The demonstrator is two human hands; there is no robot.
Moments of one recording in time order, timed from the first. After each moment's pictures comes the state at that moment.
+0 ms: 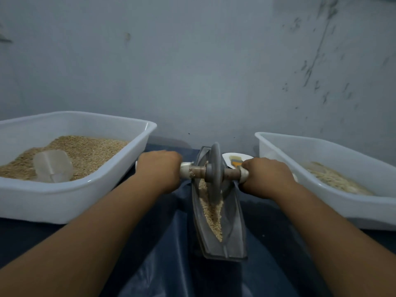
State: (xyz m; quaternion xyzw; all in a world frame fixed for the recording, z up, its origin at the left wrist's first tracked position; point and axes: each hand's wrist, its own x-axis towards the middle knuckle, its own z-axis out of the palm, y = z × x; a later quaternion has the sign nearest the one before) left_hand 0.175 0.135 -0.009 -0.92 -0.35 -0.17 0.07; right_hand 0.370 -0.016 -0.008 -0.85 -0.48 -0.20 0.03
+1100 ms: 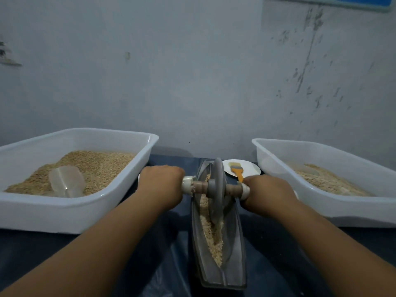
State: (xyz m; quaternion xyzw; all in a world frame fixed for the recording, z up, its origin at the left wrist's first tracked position) left_hand 0.156 0.114 -0.004 -0.92 -0.33 -0.17 0.09; right_hand 0.339 -0.046 -0.006 -0.88 -0.46 -0.13 0.03
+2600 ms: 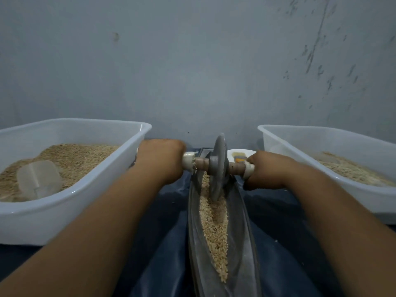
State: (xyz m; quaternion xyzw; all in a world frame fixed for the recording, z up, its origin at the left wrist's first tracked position) left_hand 0.197 0.149 0.005 -0.92 -0.31 -0.22 0.12; right_hand 0.384 -0.007 0.004 -0.88 -0.47 0.00 0.09
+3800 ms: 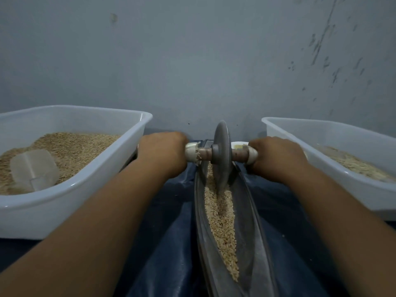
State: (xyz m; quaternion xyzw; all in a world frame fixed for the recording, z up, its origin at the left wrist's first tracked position) left_hand 0.199 0.153 0.003 -0.92 -0.32 -0.20 0.05; right_hand 0.376 0.000 0.005 -0.86 -0.48 -0.18 0.07
